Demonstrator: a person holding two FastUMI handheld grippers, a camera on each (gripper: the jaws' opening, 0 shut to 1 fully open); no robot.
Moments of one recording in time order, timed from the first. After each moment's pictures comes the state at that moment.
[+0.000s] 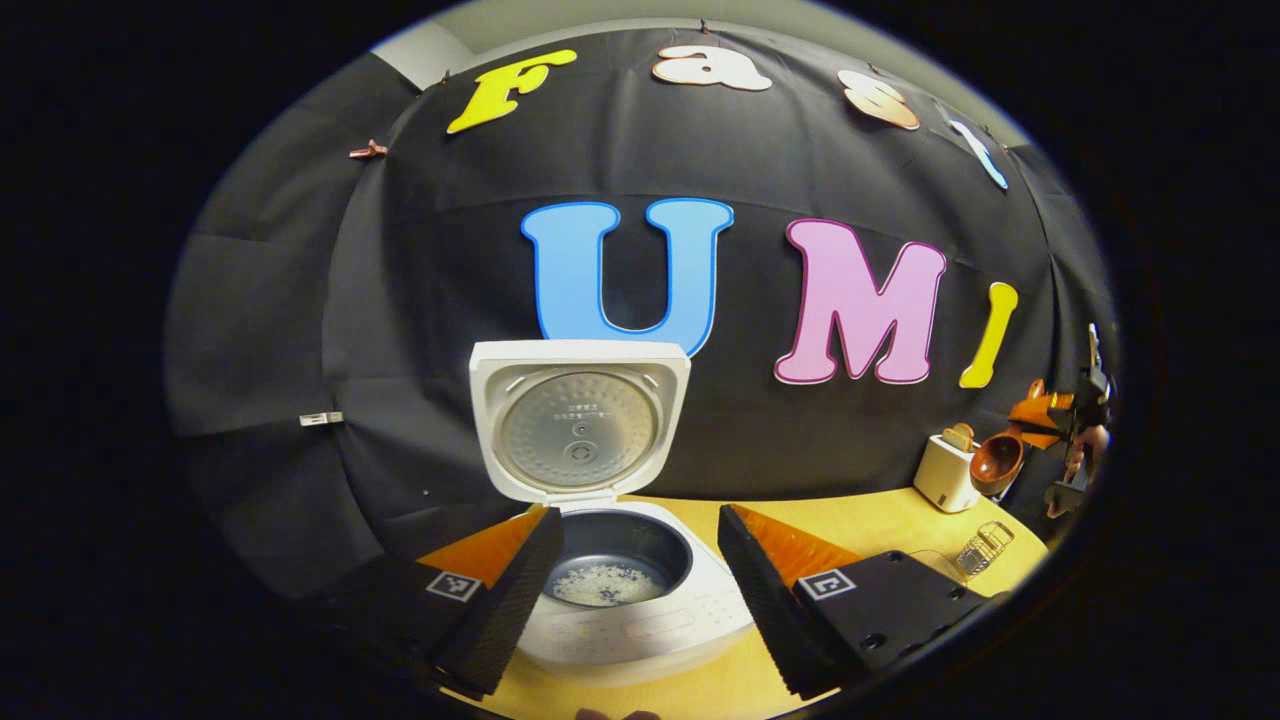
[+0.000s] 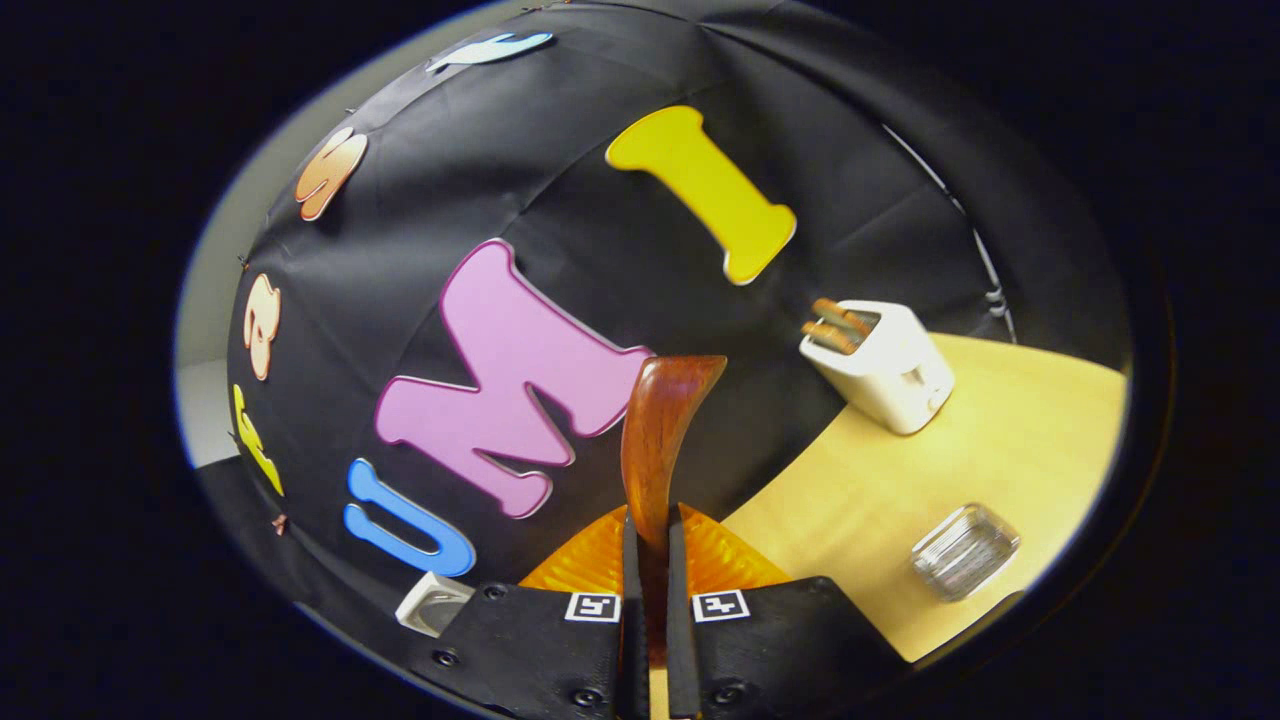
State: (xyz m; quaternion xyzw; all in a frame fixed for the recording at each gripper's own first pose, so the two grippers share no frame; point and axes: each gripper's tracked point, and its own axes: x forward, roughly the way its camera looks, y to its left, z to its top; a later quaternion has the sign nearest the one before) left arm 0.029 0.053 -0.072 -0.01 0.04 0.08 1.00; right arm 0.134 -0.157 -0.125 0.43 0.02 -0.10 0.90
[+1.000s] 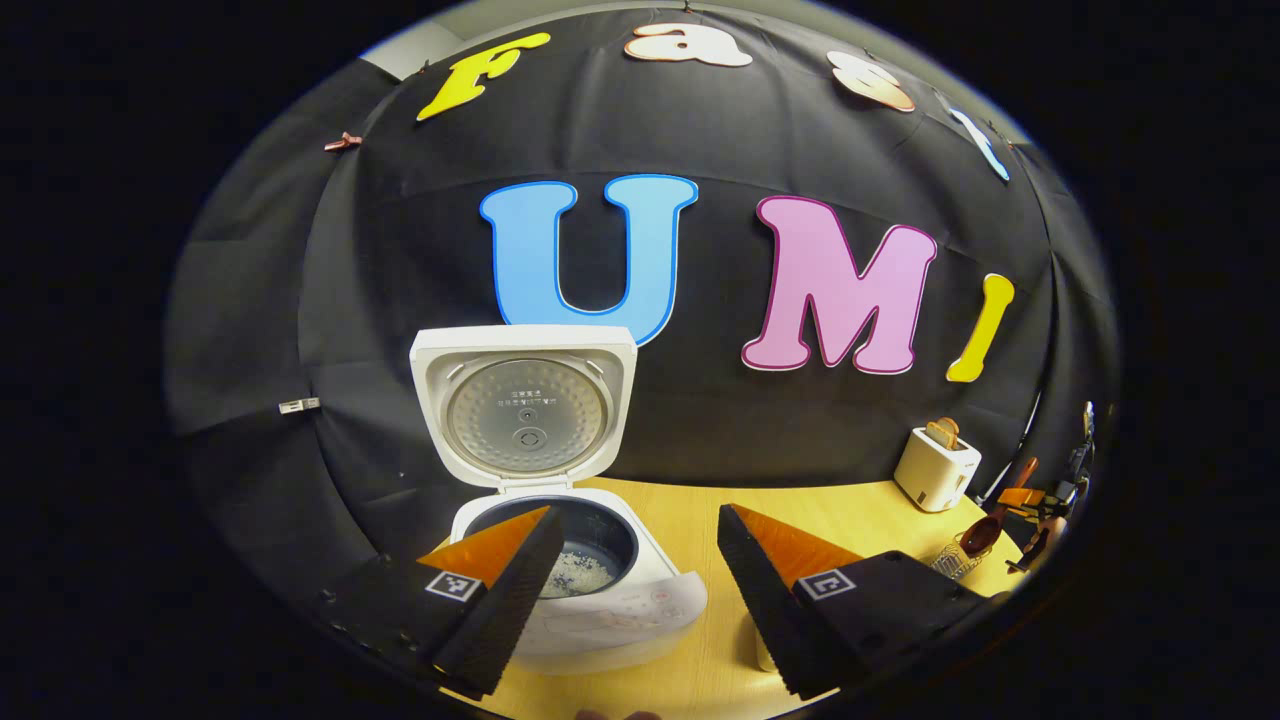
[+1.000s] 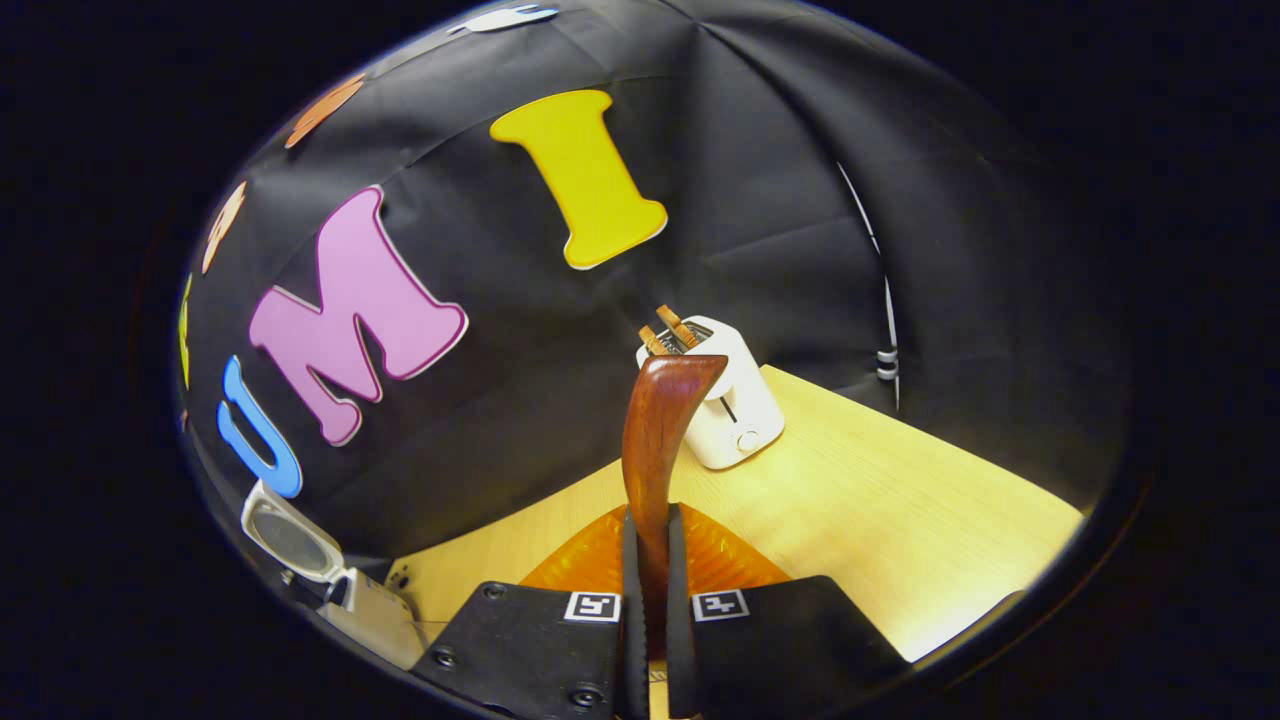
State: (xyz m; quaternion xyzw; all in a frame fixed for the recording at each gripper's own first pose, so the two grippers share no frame) left arm 0.045 0.004 -0.071 -0.01 0.08 0.08 0.99; right arm 0.101 -0.264 -0.275 0.28 0.10 -0.19 0.93
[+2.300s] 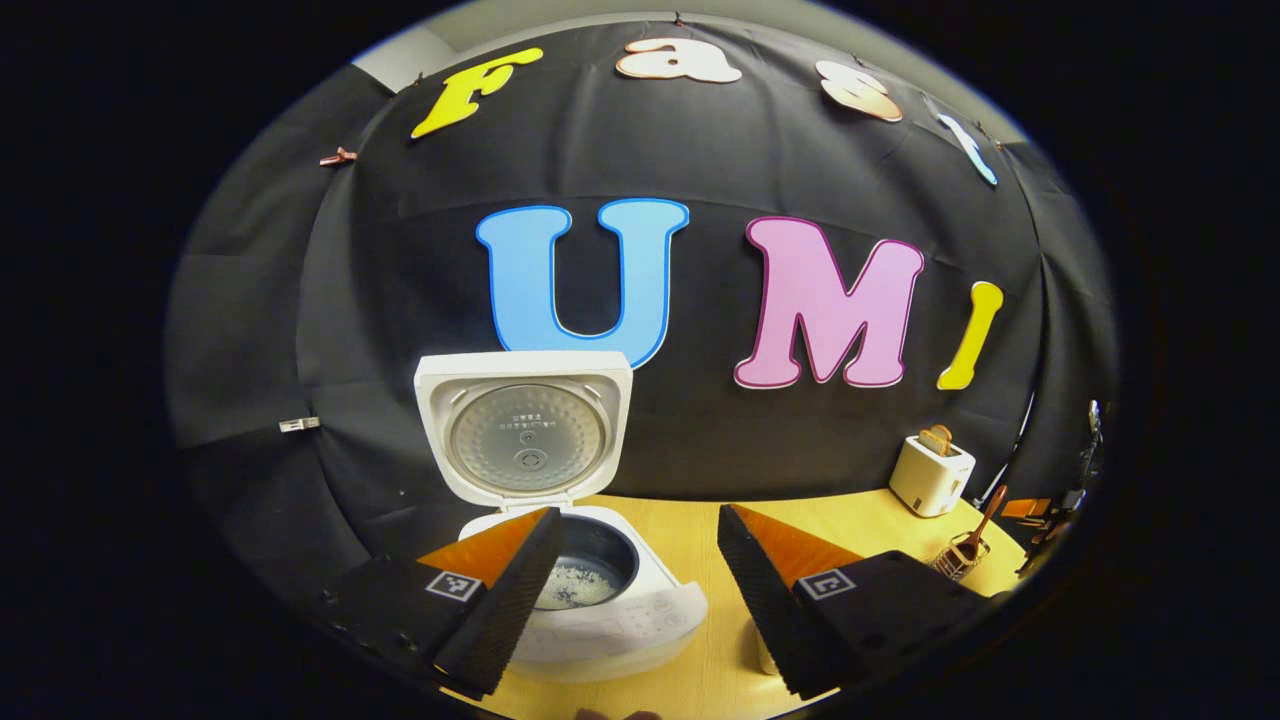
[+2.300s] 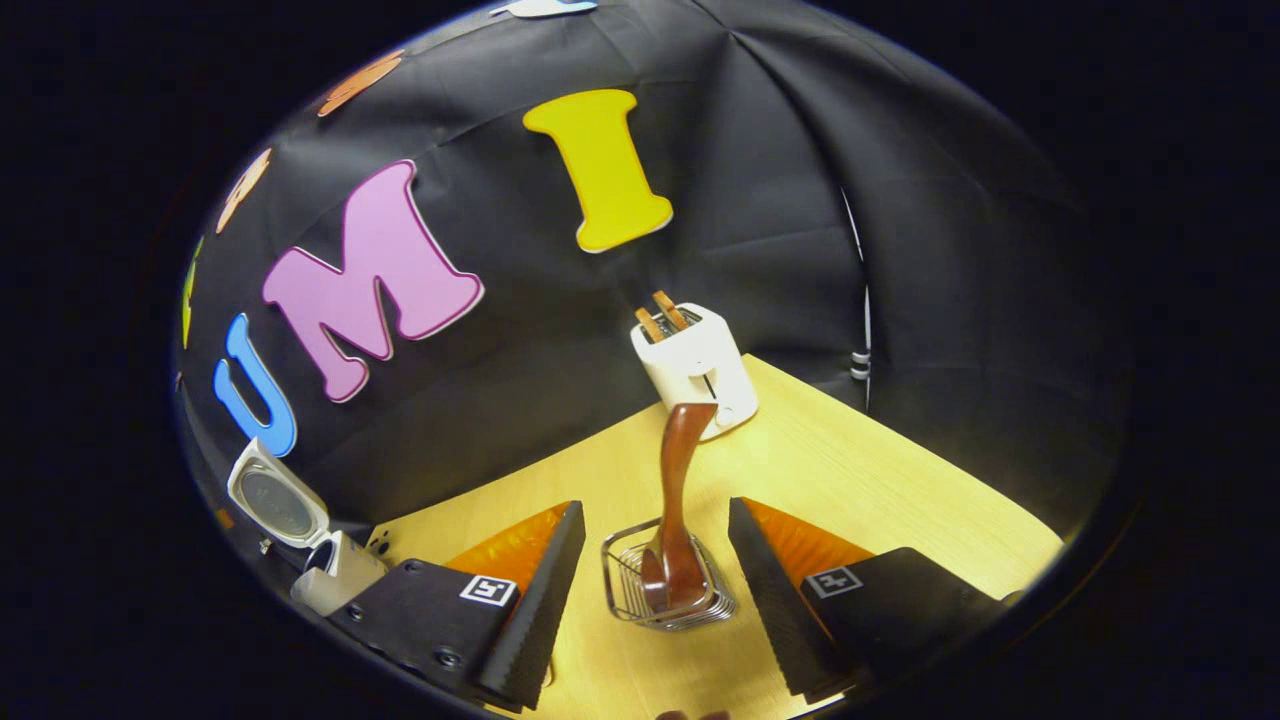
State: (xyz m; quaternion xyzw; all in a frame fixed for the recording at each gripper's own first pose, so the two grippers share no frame) left arm 0.040 0.005 -0.048 0.00 0.05 0.07 1.00; right arm 0.037 -0.231 -0.247 0.26 0.13 -0.19 0.94
